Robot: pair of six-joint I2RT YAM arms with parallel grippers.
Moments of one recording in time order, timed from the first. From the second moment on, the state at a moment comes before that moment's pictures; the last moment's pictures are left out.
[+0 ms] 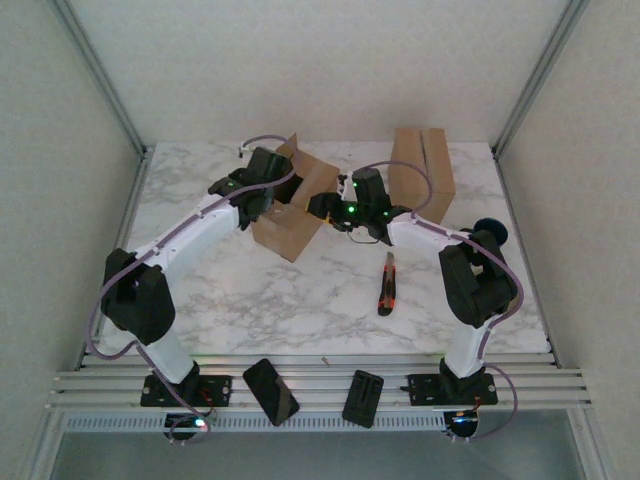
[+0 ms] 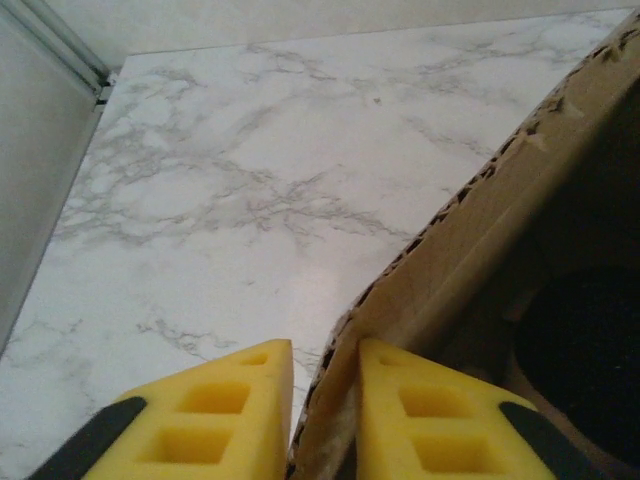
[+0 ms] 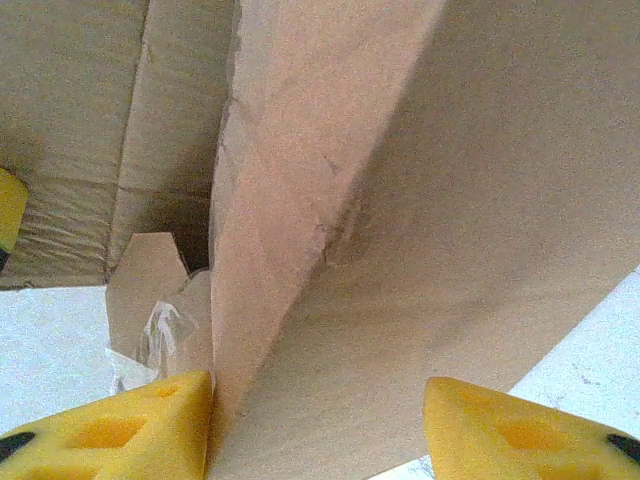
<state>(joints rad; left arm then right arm) -0.47 1.70 1.48 -0.60 -0.63 -0.31 0.54 1.83 1.20 0.05 -0.53 0.85</state>
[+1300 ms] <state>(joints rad) -0.57 1.41 1.24 -0.57 -0.33 -0.60 0.77 2.15 2.27 -1.19 0.22 0.48</state>
